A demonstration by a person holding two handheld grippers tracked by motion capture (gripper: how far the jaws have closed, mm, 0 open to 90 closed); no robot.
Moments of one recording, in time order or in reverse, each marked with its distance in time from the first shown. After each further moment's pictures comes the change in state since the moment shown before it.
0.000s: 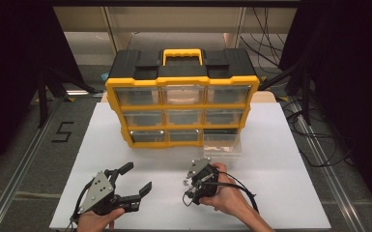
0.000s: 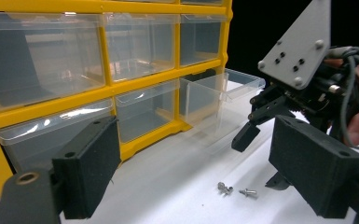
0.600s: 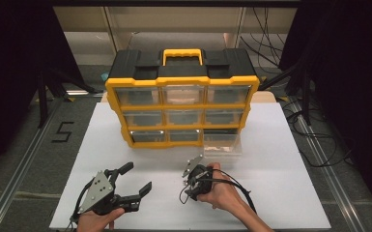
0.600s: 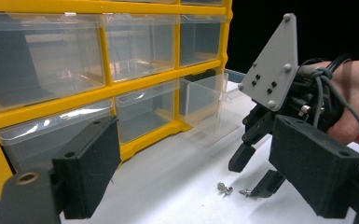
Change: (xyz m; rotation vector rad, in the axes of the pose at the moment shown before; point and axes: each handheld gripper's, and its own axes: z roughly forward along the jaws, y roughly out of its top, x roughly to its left) left arm 0.000 0.000 0.000 -0.003 -0.001 -0.001; right arm -0.005 0.005 0.019 0.106 0.062 0.028
